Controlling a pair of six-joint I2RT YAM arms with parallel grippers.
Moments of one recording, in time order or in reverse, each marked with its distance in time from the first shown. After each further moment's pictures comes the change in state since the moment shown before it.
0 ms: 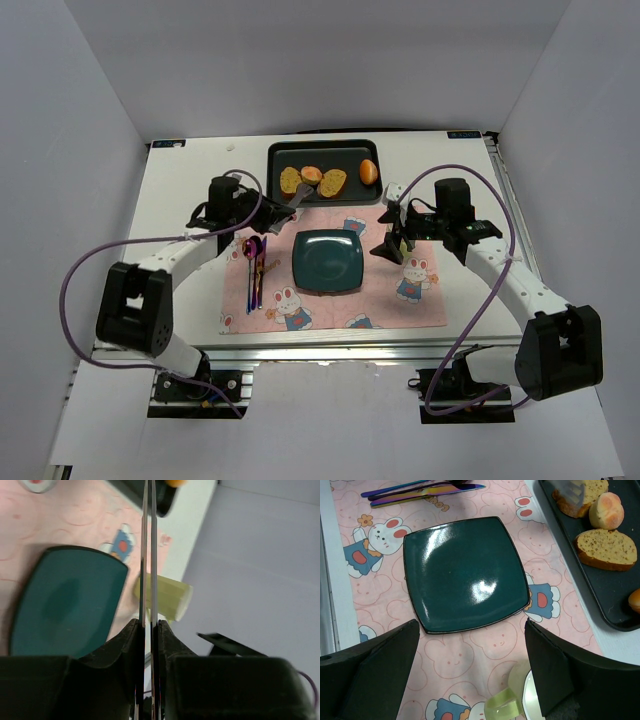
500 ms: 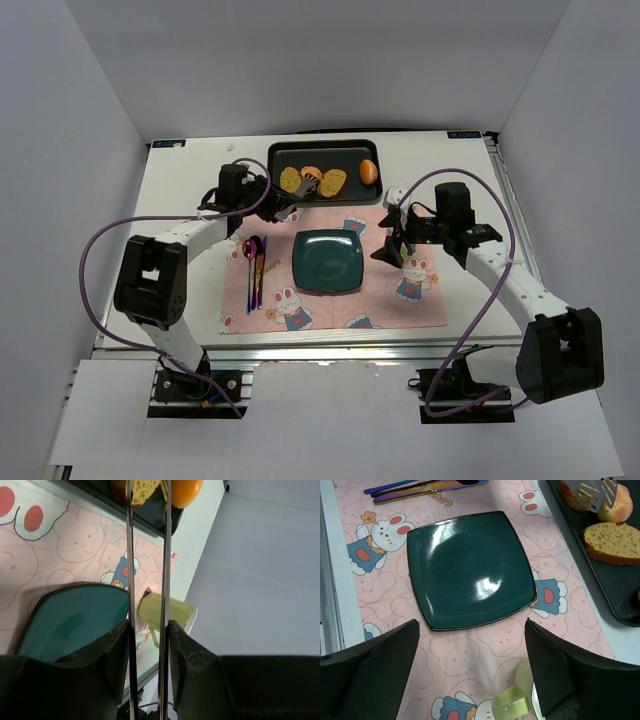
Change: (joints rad) left arm 0.000 0.220 0.162 -0.006 -0.003 0.047; right arm 0.000 -0.016 -0.034 0.008 0.001 0.011
